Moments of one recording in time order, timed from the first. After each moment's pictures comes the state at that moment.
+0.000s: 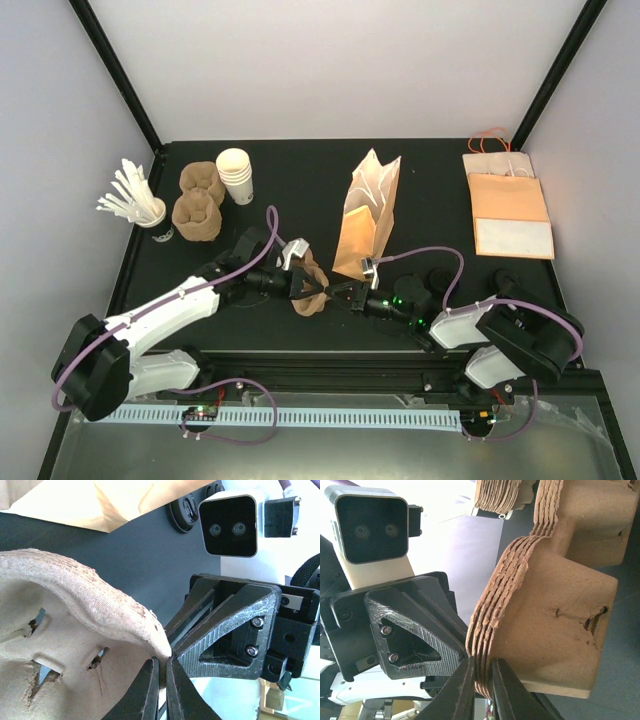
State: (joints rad) left arm -0.64 1.17 0.66 -0.22 0.67 -0.69; right arm 0.87 1.45 0.22 1.11 -0.40 1.29
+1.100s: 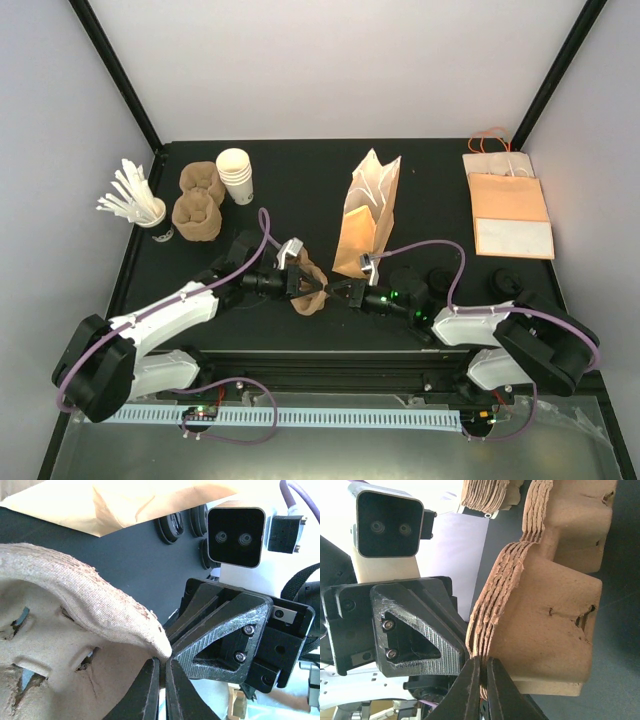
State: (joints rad) left arm -0.60 1.16 0.55 0.00 0.76 -0.86; right arm 0.86 1.36 0.28 0.89 -0.41 1.20
